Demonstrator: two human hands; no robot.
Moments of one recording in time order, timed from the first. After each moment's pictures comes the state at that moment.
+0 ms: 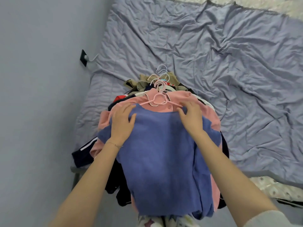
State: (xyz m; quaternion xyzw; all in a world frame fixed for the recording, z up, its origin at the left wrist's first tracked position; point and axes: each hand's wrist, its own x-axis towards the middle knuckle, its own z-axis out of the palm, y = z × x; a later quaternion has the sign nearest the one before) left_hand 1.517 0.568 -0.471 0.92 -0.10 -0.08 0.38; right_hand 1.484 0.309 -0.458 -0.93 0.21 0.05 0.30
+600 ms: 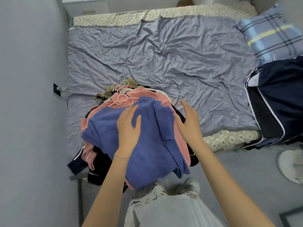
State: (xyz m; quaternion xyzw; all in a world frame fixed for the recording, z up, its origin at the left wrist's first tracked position) left_hand 1.355 0.471 -0.300 0.85 -0.17 -0.07 0.49; right_hand 1.253 0.284 -0.268 -0.86 0.29 -0.11 0.40
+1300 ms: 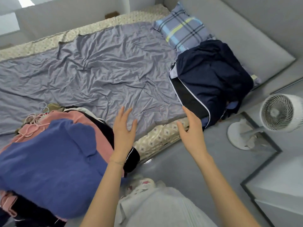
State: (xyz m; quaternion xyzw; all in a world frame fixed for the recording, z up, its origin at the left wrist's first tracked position) left_hand 1.110 0.140 -0.270 0.81 -0.31 -0.13 0.48; right_hand 0.933 0.001 -0.232 -0.80 0.42 -0.22 0.37
